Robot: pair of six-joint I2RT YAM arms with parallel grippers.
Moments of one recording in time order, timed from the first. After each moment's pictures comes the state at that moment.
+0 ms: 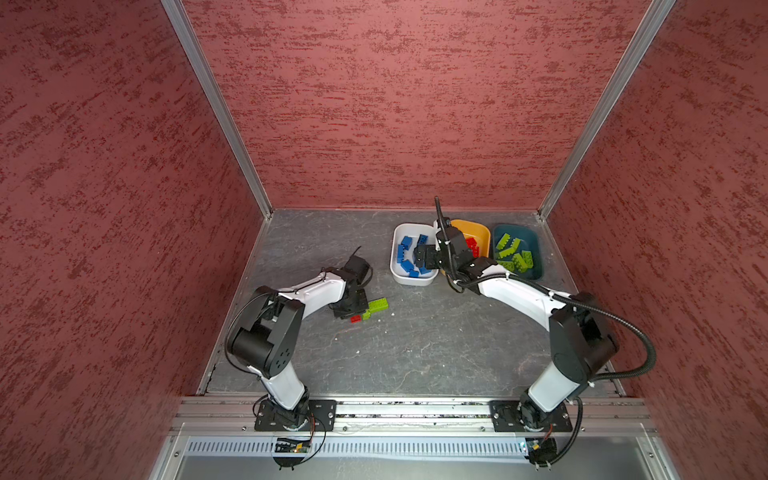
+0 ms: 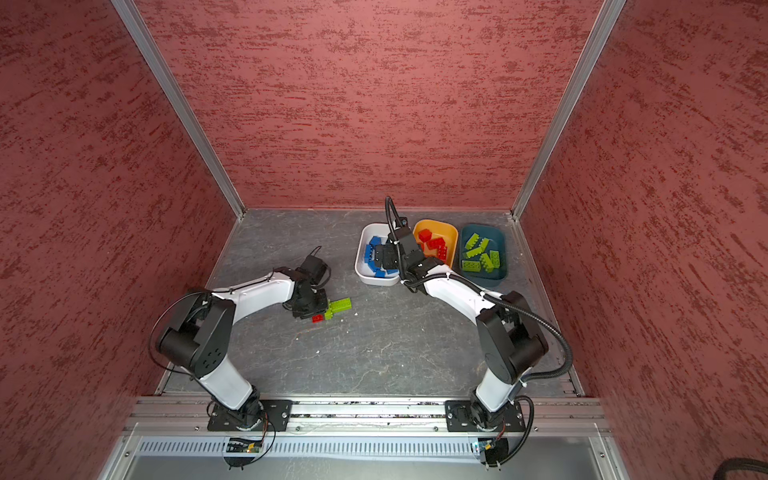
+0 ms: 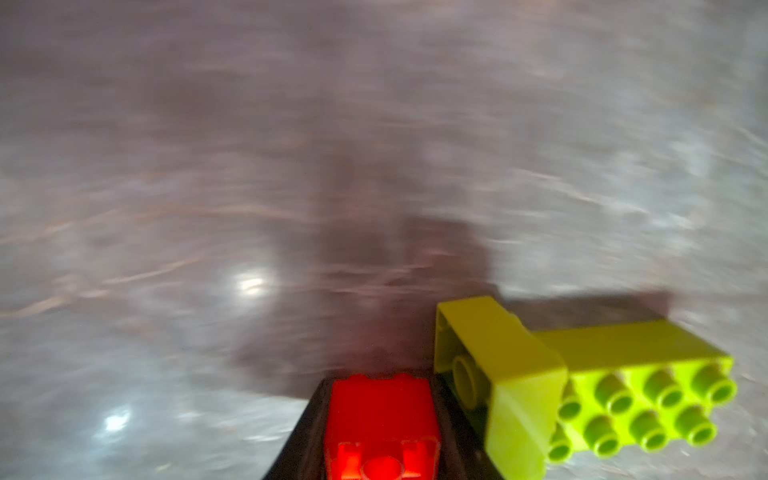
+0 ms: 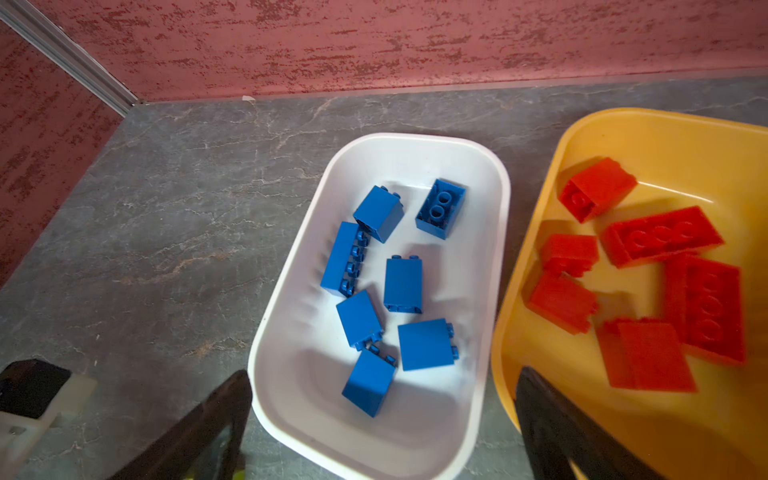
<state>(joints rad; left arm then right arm) -0.48 1.72 1.01 -0.69 -0.02 -0.69 0.56 1.65 1.16 -0.12 0.17 0.41</state>
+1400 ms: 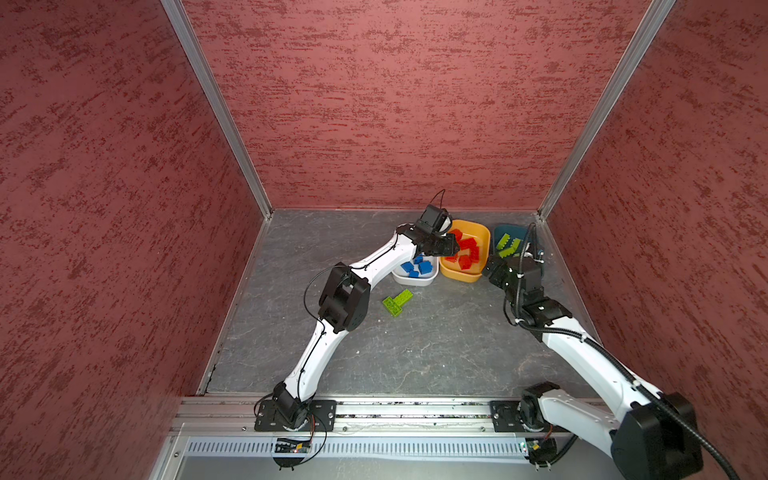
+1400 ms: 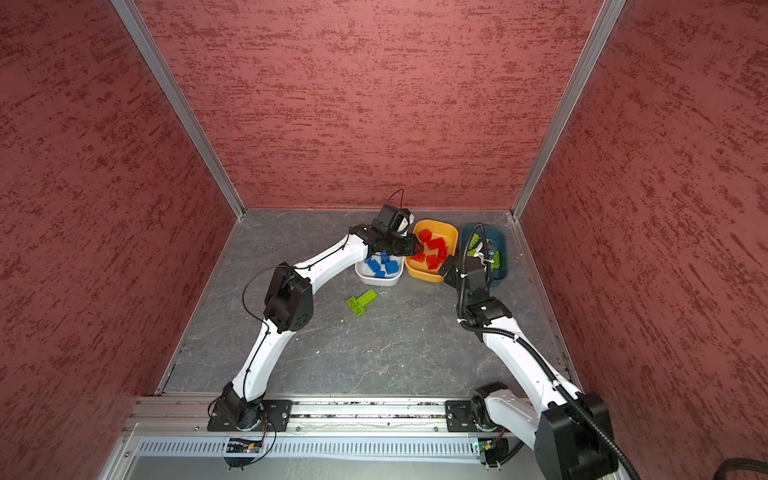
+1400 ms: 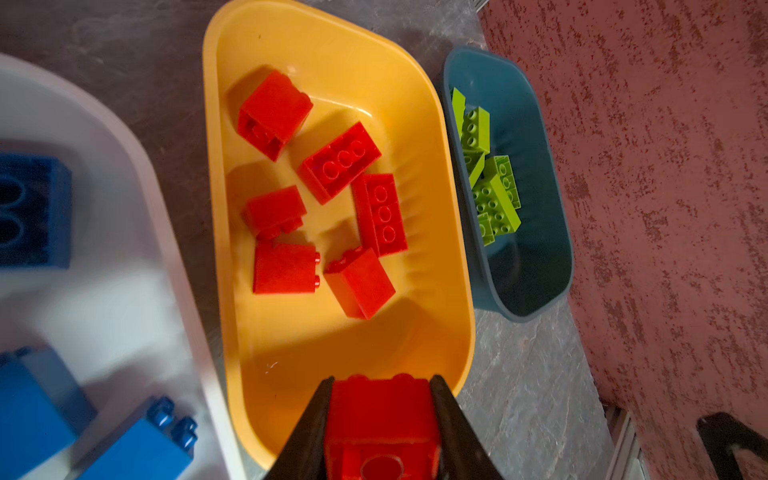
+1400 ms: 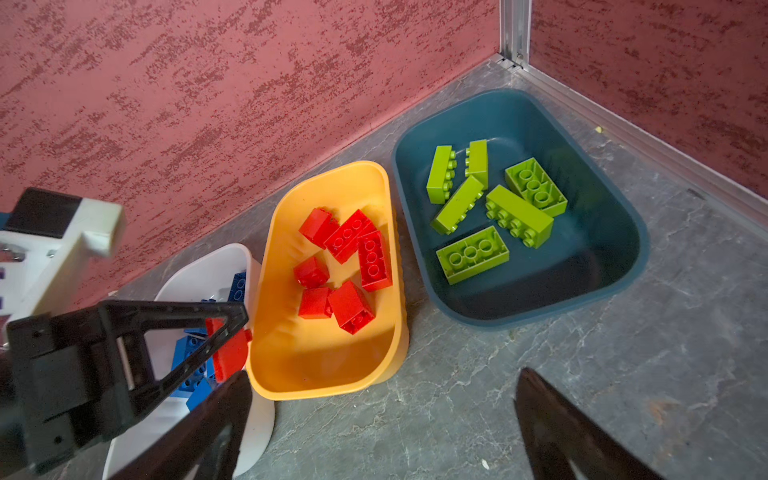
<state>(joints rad) -0.70 2.43 2.26 -0.56 0.28 -0.55 0.28 1.06 0.69 -0.13 0.36 0.66</state>
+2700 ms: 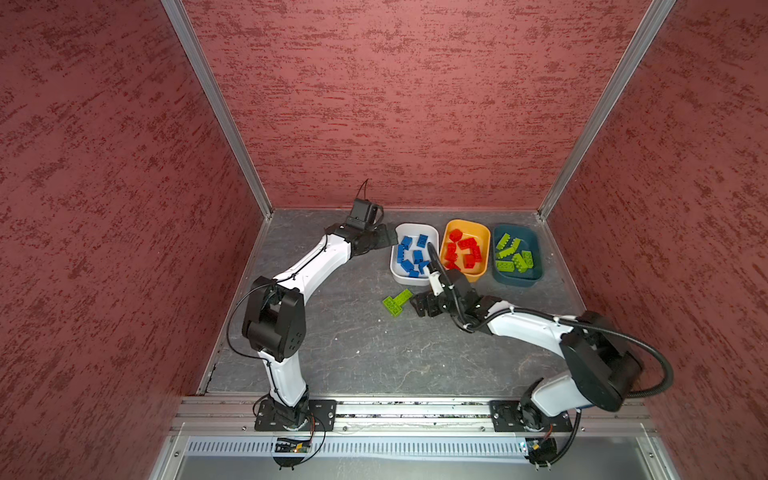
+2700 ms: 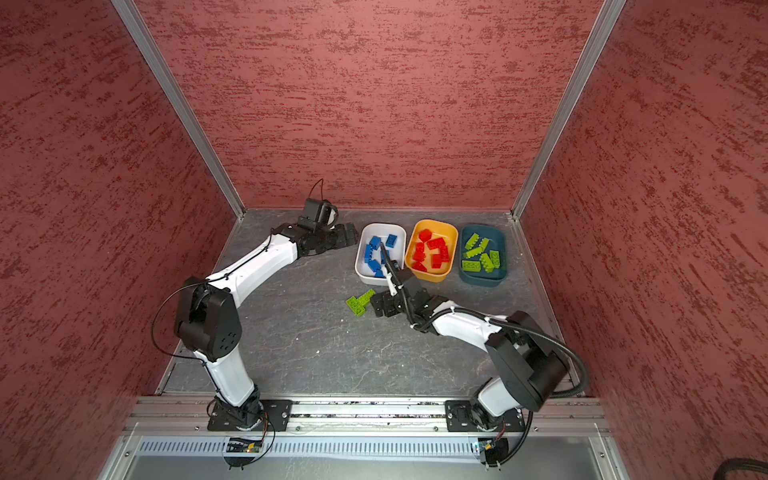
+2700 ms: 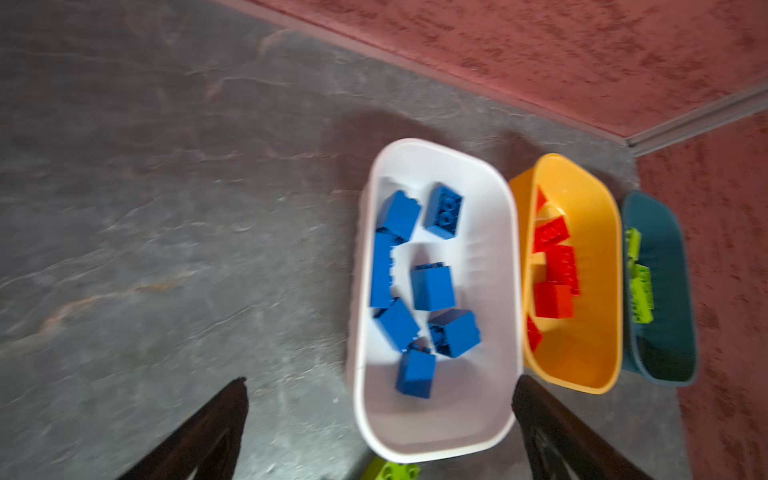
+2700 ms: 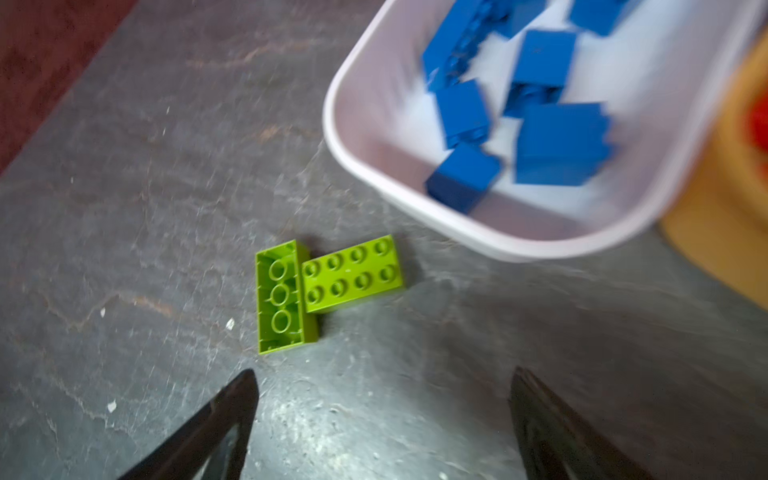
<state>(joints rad) -0.39 1.78 1.49 -0.53 0.05 -0.56 0.74 1.57 0.79 0.04 -0.07 0.31</state>
